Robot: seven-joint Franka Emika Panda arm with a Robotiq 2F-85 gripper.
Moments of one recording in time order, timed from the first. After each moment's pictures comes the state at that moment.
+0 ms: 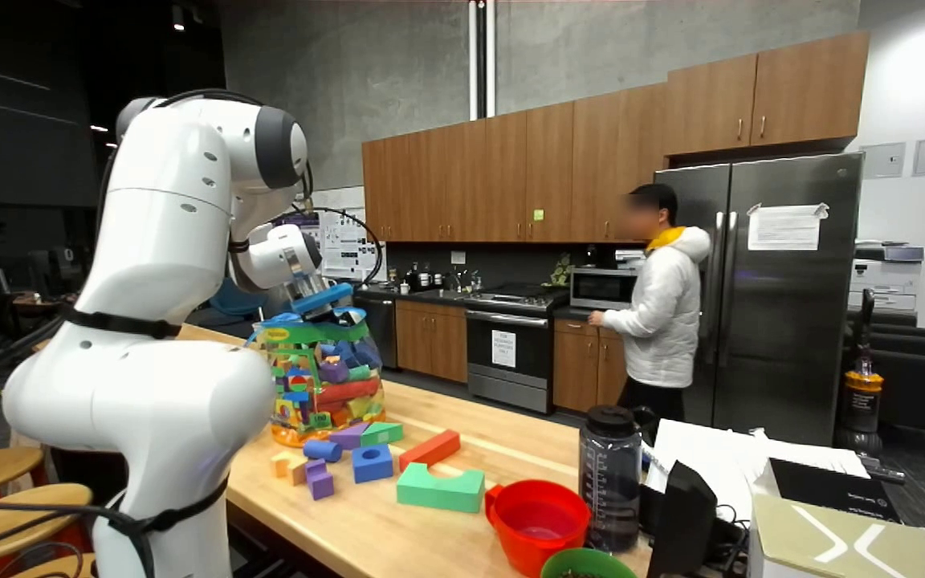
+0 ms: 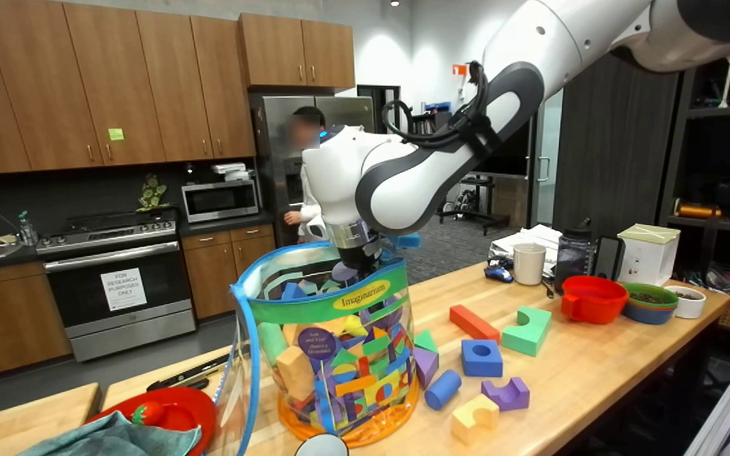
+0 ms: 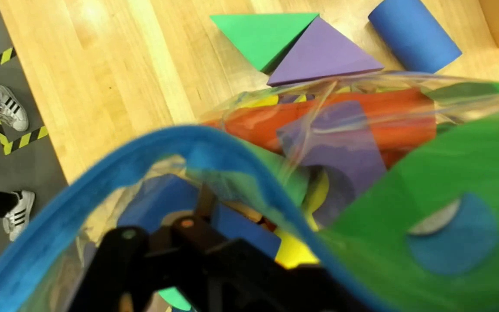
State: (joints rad) arm 0.38 0.30 0.27 -1.90 -0.48 2.08 -0.16
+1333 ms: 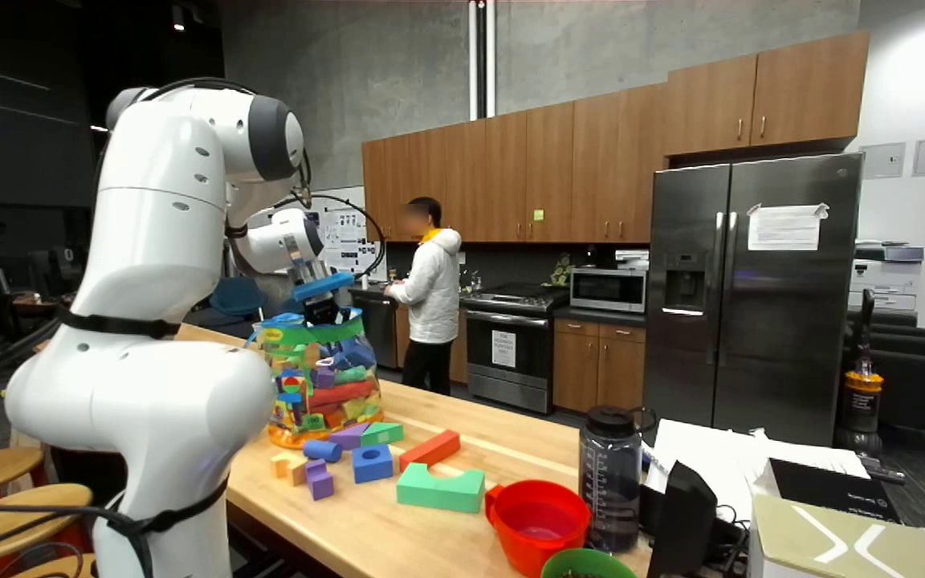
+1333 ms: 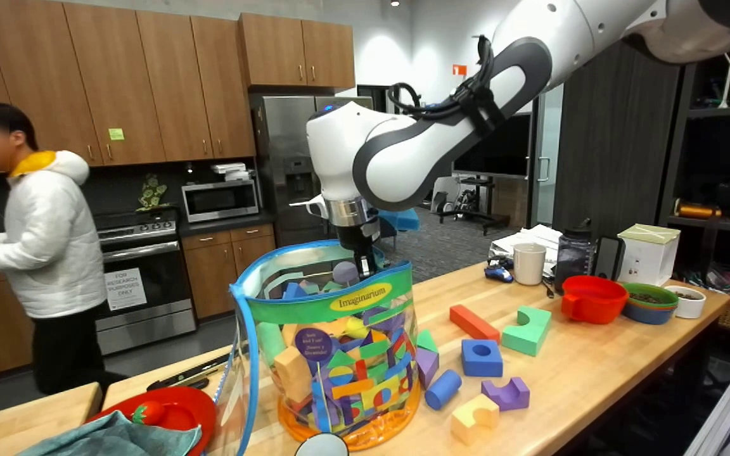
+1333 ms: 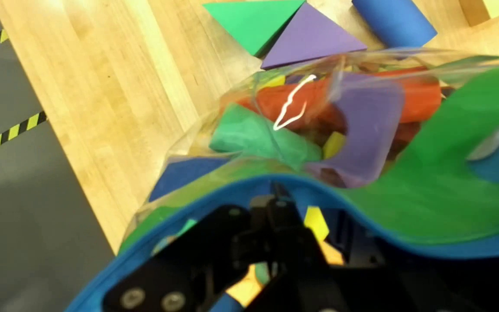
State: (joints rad) arm 0.36 0.25 0.28 -1.88 -0.39 2.08 -0.21
